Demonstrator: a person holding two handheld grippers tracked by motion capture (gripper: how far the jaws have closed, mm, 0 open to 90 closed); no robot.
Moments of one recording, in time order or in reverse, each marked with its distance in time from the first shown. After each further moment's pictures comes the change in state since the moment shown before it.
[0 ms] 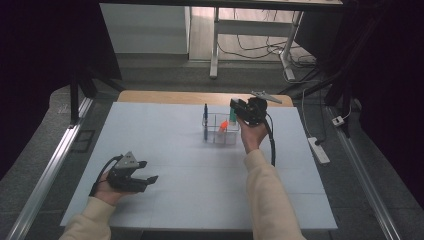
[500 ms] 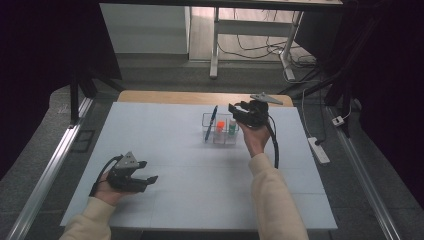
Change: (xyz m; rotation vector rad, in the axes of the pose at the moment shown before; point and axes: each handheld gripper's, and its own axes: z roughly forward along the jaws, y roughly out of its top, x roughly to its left) left arm 0.001 -0.001 0.001 0.004 0.004 -0.004; right arm 0.004 0.000 -0.016 0.032 0.028 -0.113
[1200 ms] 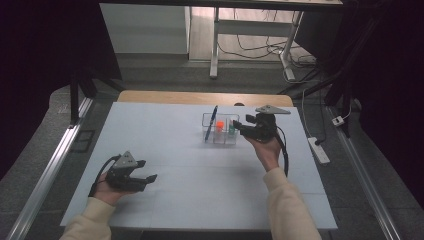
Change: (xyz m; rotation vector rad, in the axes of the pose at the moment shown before) left arm 0.000 0.000 -0.003 -0.023 0.012 -0.024; right arm -0.007 -0.023 -0.037 0.109 0.095 -0.081
